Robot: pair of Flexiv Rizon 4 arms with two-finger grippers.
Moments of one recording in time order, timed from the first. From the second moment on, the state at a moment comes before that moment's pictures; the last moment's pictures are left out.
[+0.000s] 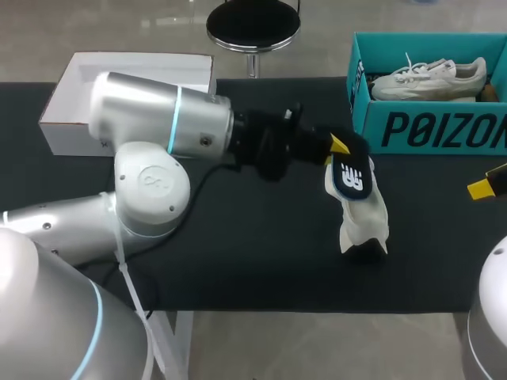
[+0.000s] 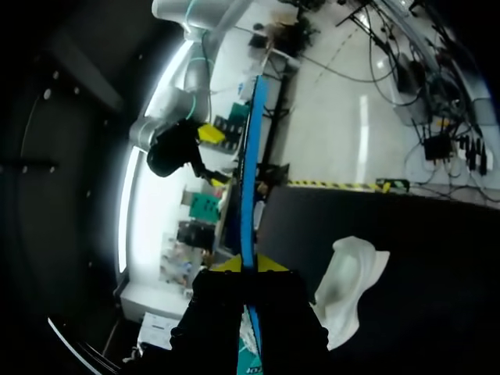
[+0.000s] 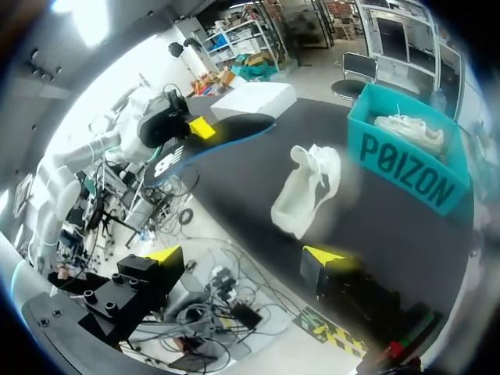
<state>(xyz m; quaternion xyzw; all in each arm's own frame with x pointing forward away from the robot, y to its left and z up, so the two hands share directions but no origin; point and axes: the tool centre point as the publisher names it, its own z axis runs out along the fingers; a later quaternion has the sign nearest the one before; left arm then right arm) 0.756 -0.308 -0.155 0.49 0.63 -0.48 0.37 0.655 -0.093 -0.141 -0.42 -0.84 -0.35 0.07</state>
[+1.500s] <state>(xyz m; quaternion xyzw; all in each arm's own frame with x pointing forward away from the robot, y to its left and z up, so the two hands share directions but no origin) 0.660 -0.303 -0.233 0.53 0.58 -0.57 0.24 0.656 -0.092 -0.140 -0.42 -0.84 -0.35 0.07</state>
